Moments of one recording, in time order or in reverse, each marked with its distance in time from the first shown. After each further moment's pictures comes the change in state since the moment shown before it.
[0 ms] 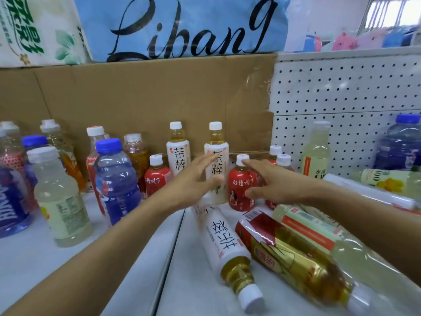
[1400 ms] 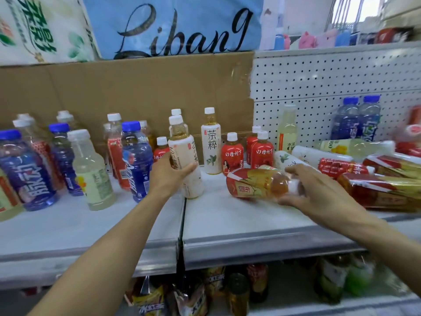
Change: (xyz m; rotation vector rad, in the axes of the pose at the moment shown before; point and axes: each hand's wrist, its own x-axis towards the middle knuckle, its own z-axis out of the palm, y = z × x) left_hand -0.071 -0.038 0.002 -0.218 0.460 -0.148; right_hand -0.181 -0.024 0.047 -0.127 0.401 0.195
